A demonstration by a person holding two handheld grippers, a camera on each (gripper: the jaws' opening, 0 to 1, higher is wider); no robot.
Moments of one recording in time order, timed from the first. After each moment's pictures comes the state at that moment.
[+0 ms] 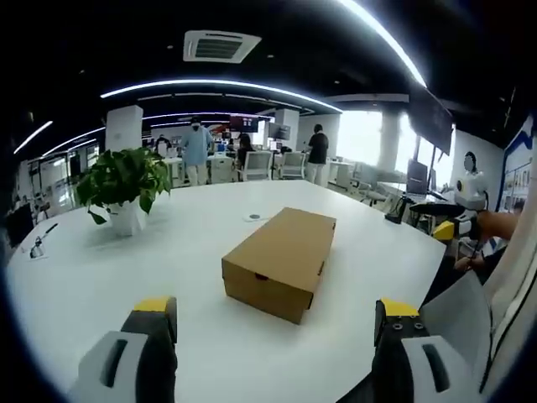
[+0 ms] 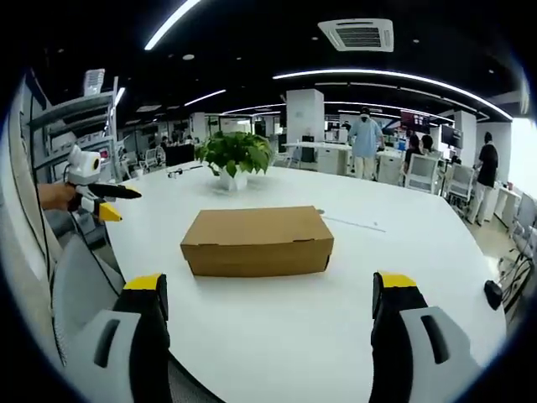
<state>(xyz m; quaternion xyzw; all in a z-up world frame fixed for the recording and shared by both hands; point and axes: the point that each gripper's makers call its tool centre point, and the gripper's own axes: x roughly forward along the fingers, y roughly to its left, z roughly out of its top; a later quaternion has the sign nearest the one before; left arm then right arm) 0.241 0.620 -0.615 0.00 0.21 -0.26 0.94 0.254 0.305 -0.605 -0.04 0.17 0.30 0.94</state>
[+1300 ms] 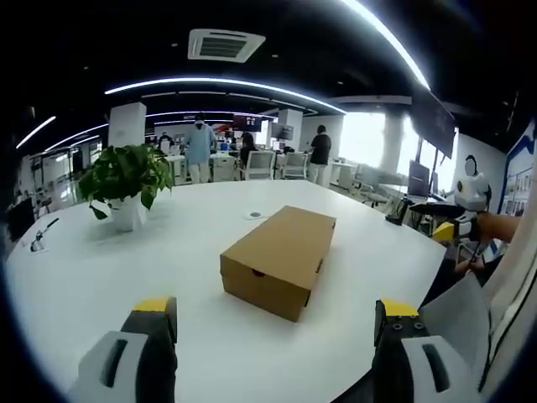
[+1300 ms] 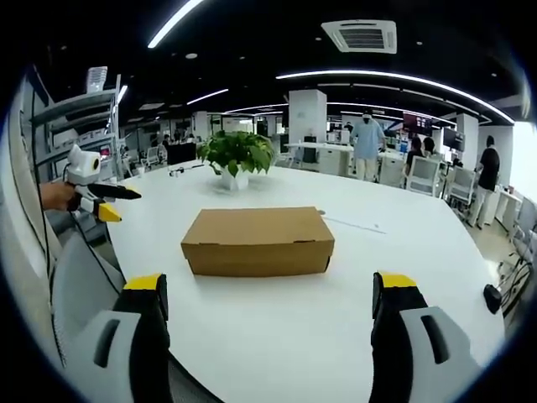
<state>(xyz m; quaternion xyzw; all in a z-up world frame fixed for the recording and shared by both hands) 0.237 0.619 -0.619 0.00 0.21 -0.25 0.94 0.254 0.306 -0.604 -0.05 0.17 0.30 0.94</state>
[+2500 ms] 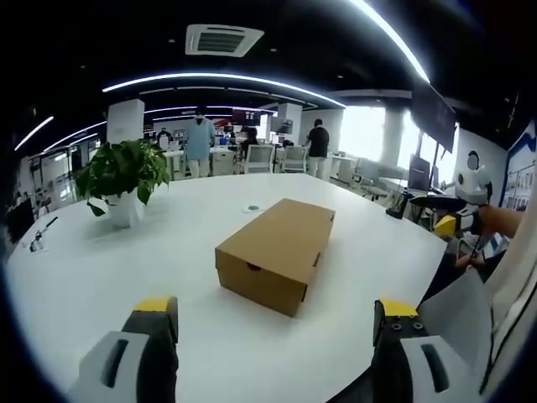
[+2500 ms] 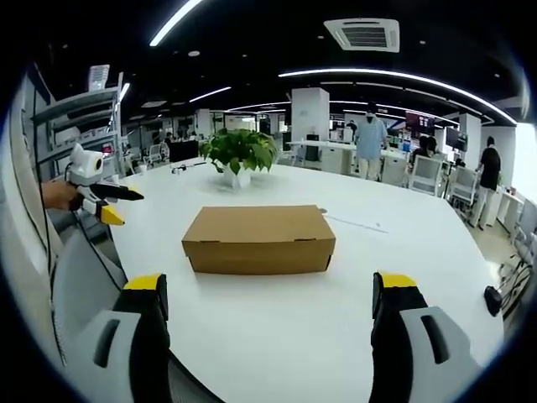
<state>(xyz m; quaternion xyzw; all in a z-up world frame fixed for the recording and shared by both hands) 0.236 0.610 -0.628 0.01 0.22 -0.25 0.94 0.255 0.304 -0.606 -0.05 0.17 0.31 0.93</state>
